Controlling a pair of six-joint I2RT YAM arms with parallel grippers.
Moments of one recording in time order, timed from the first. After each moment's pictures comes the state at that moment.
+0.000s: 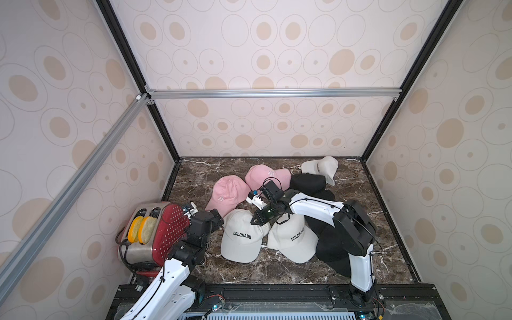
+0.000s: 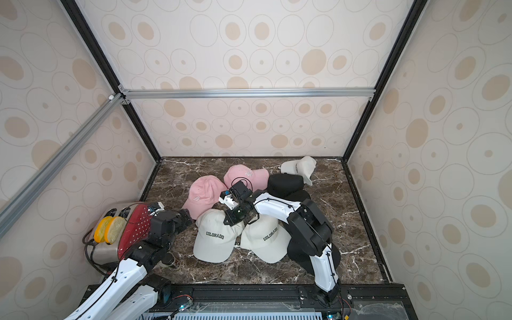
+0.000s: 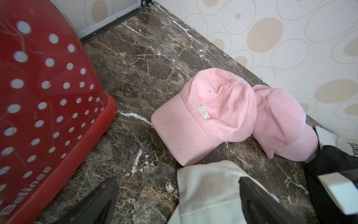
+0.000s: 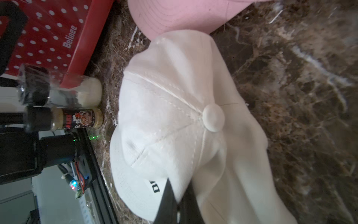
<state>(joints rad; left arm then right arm) -0.34 0.72 0.48 -0.39 -0.43 -0.75 0.89 2.03 1.50 -0.52 -0.49 0.17</state>
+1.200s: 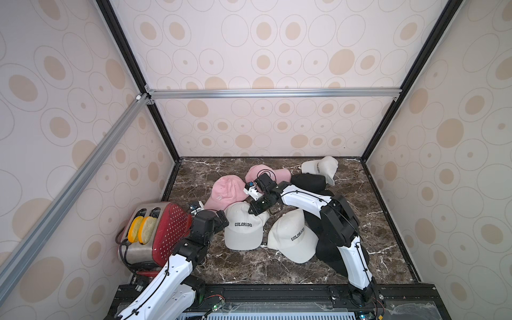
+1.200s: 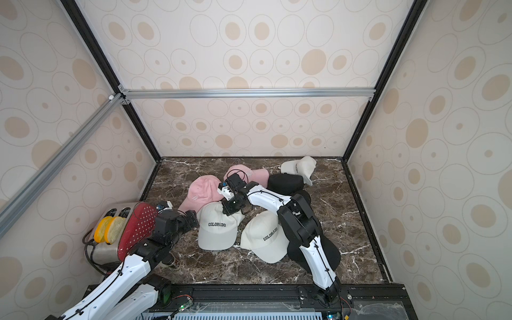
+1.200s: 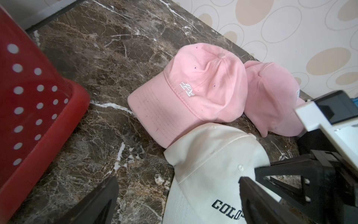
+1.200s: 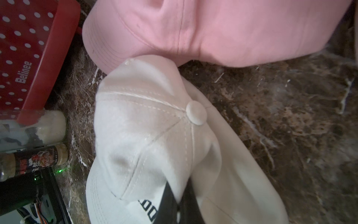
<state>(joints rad) -0.34 0.80 0.45 -0.31 -0.32 -0.69 0.86 2.21 1.75 -0.59 -0.40 0.16</state>
